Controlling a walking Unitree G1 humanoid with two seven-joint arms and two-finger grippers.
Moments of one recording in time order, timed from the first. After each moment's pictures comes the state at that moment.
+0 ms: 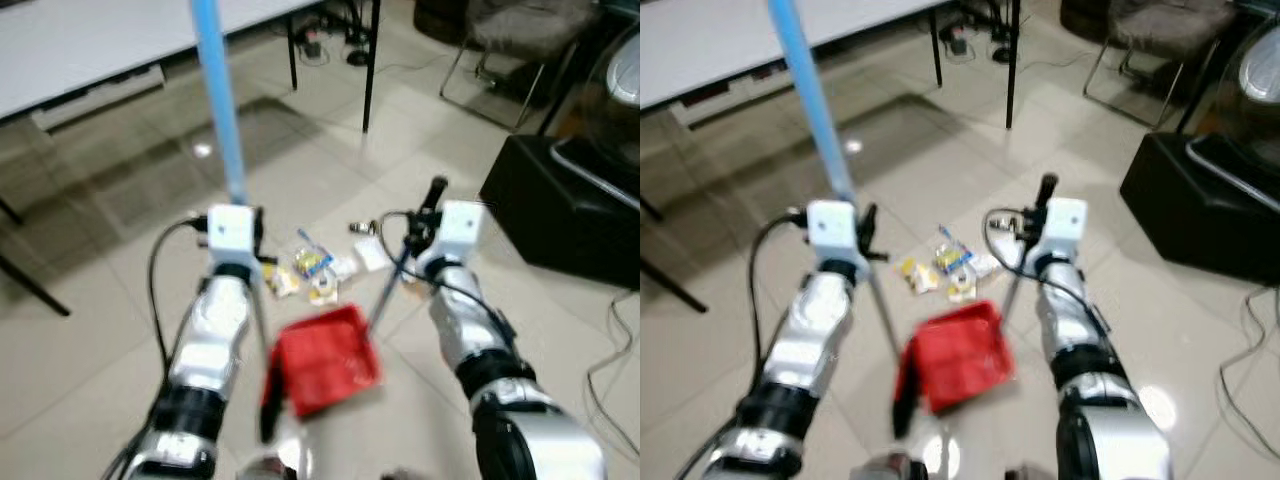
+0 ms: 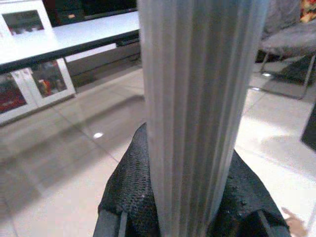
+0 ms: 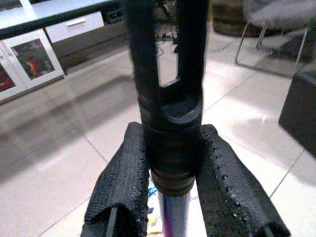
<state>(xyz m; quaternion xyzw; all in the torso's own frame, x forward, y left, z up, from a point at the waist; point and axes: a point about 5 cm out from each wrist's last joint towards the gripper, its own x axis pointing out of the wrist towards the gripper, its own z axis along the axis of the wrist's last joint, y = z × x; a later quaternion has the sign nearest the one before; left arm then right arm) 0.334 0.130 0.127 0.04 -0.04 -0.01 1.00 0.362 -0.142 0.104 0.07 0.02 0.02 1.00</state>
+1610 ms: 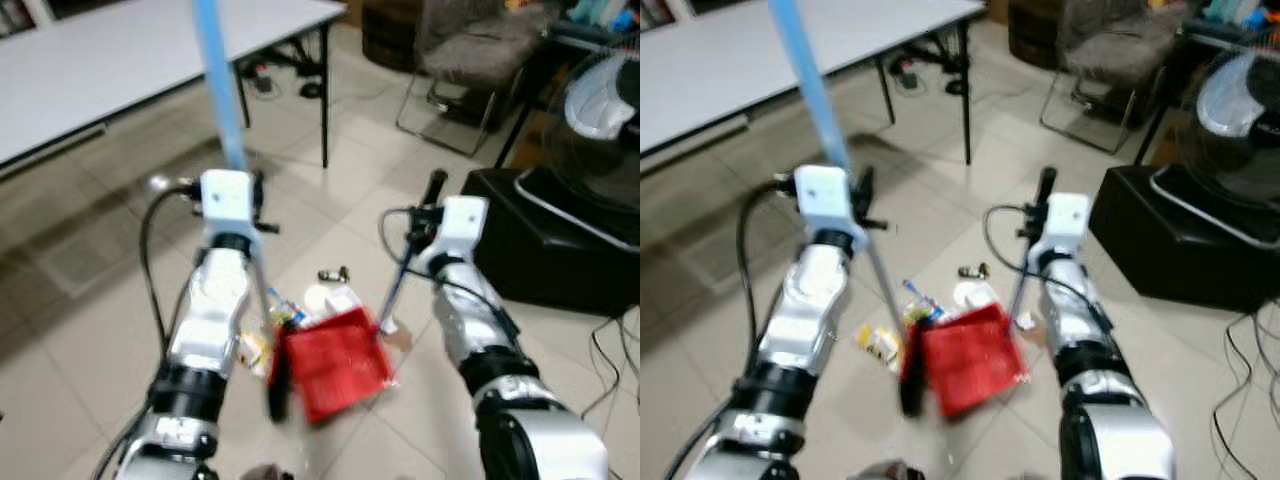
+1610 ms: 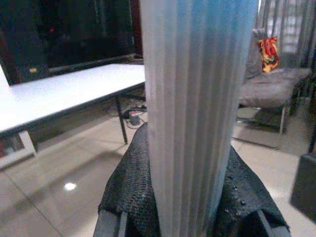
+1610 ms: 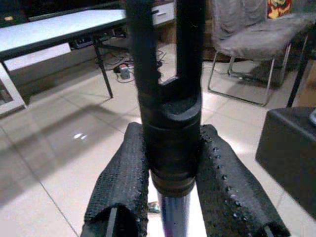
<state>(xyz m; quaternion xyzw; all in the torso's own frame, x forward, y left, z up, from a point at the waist) 0.344 0.126 0.170 0.04 -0.11 -0.01 0.99 0.365 -0.143 0.111 0.06 0.00 0.03 1.00</state>
